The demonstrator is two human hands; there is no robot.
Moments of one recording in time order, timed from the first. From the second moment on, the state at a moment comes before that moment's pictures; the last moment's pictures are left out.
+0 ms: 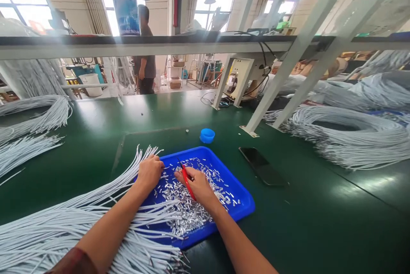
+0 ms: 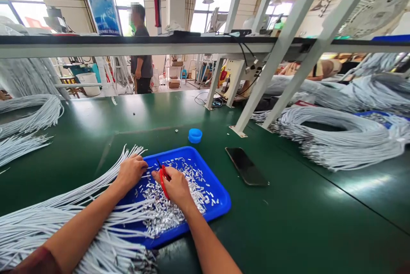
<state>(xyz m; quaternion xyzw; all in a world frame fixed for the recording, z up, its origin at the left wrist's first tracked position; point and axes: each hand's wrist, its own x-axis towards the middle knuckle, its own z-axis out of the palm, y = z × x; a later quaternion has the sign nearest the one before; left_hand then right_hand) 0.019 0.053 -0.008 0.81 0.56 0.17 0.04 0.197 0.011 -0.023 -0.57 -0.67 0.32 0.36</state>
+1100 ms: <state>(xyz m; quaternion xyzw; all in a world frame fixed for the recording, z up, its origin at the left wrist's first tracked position) -0.005 0.045 -0.009 0.58 0.47 0.40 0.52 0.186 0.005 -0.026 -0.57 -0.70 0.33 0.27</state>
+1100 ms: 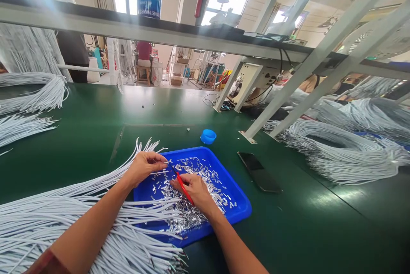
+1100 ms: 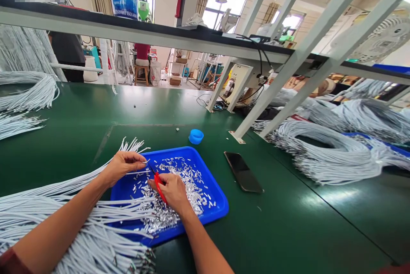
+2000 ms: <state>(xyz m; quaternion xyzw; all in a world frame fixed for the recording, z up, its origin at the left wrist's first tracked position) -0.006 0.043 -0.003 0.49 0.45 0.44 0.60 0.162 0.036 -0.006 -0.50 -0.55 0.51 0.44</state>
